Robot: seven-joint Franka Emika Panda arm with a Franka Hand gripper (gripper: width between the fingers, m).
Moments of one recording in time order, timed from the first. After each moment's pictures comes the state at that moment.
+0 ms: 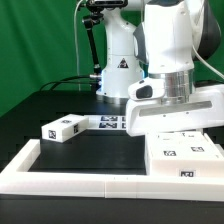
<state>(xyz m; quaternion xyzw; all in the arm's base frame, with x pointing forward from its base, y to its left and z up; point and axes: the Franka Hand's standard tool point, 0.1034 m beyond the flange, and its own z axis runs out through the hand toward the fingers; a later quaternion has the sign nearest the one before) 0.509 0.095 0.008 -1.00 -0.01 -0.03 0.06</state>
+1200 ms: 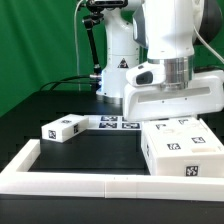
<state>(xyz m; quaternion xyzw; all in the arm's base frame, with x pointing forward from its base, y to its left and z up) 0.500 0.088 0.049 -1.00 -0.05 0.00 0.05</state>
